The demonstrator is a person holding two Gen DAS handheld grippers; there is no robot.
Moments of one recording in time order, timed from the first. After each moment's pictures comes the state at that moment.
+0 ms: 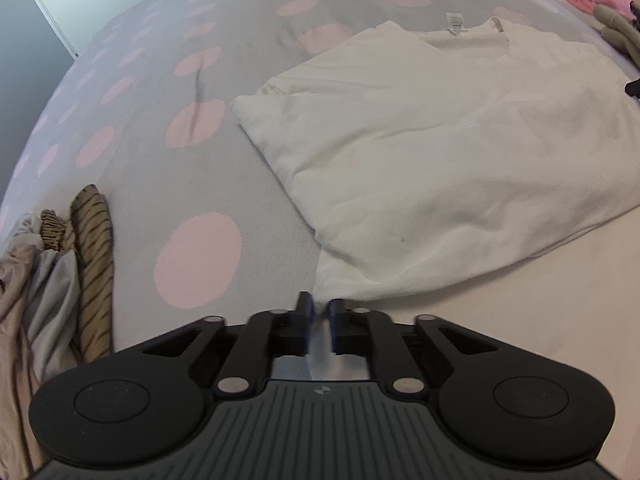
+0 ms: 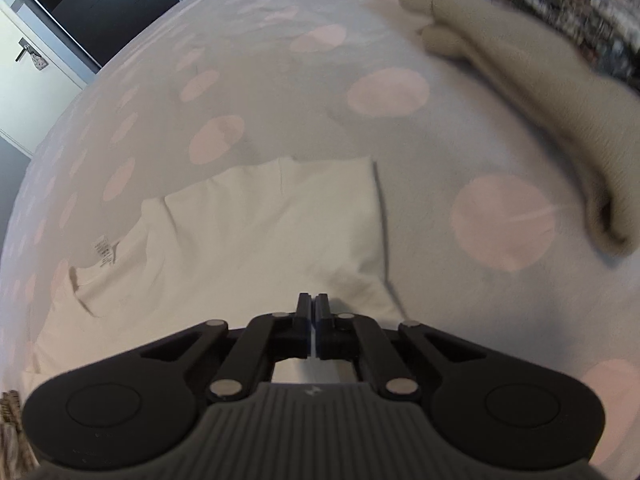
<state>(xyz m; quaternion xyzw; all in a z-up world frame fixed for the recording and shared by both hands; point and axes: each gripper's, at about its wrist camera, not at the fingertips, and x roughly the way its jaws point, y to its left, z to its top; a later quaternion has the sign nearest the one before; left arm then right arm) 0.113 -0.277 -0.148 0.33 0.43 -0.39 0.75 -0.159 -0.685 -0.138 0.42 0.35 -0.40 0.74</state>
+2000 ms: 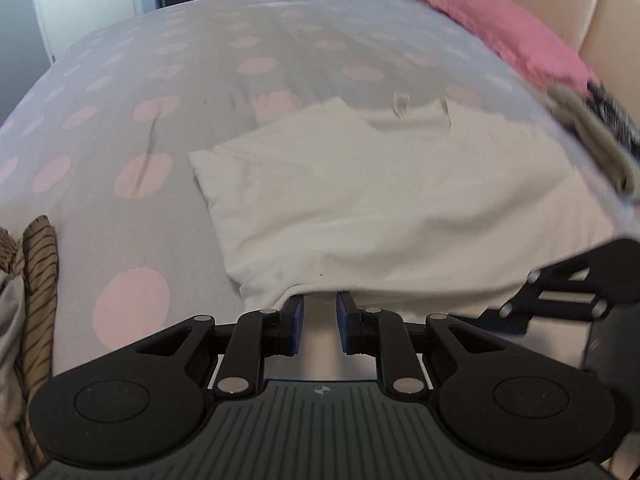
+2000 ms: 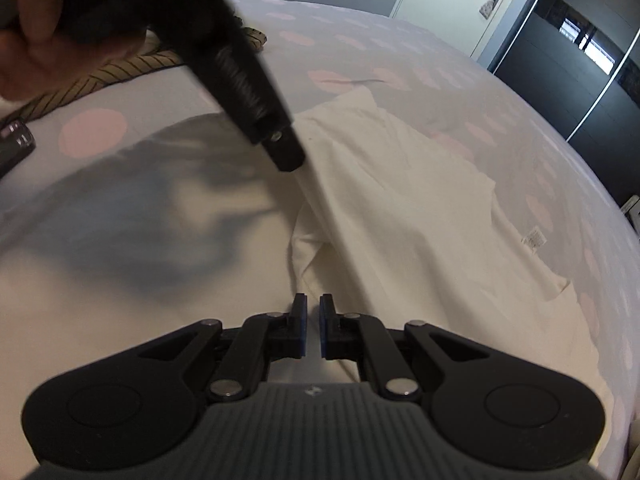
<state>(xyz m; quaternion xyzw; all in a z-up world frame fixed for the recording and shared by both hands) 0.104 -0.293 -0.112 0.22 0.41 -0.47 0.75 -0.023 -0.362 -0.149 -0.16 0.43 -0.02 0.89</state>
